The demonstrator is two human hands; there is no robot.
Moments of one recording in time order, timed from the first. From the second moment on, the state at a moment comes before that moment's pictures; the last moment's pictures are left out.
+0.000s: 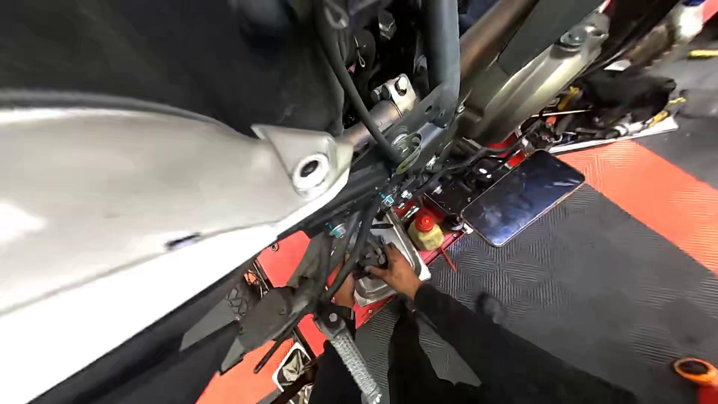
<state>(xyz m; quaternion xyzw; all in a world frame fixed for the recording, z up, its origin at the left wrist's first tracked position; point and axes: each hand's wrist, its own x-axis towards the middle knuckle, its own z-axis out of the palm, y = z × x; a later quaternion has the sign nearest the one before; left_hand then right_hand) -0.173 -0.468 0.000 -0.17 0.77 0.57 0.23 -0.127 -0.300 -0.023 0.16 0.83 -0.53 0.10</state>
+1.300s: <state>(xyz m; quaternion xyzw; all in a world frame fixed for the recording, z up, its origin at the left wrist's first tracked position) 0.024 -0.486 0.218 -0.07 0.64 0.74 0.17 0.116 -0.372 0.256 0.22 0.89 -0.39 -0.09</state>
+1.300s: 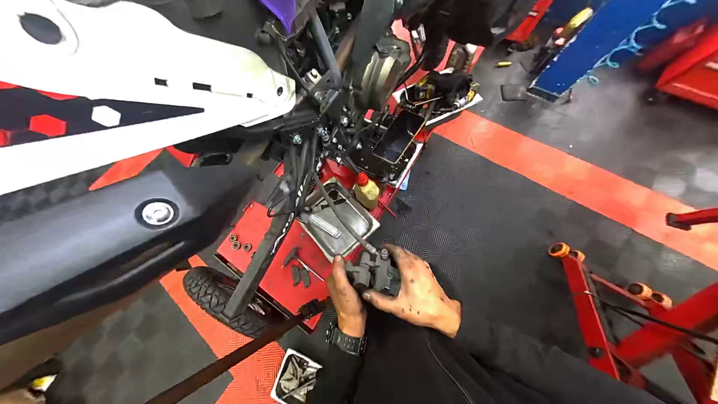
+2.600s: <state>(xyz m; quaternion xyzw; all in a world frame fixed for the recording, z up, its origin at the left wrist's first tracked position) -0.030 -0.503 0.246 0.17 0.44 0.85 0.23 0.100 -0.236 0.166 0.27 0.81 -0.52 -0.03</state>
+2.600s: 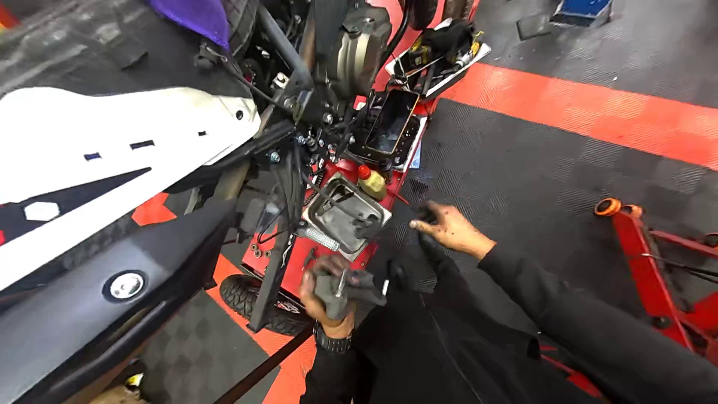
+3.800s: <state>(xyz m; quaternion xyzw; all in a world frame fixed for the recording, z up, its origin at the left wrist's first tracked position) -0.004 -0.537 0.204 -0.02 0.27 0.91 0.31 -0.105 -0.315 0.019 0.10 0.88 -0.46 0.05</state>
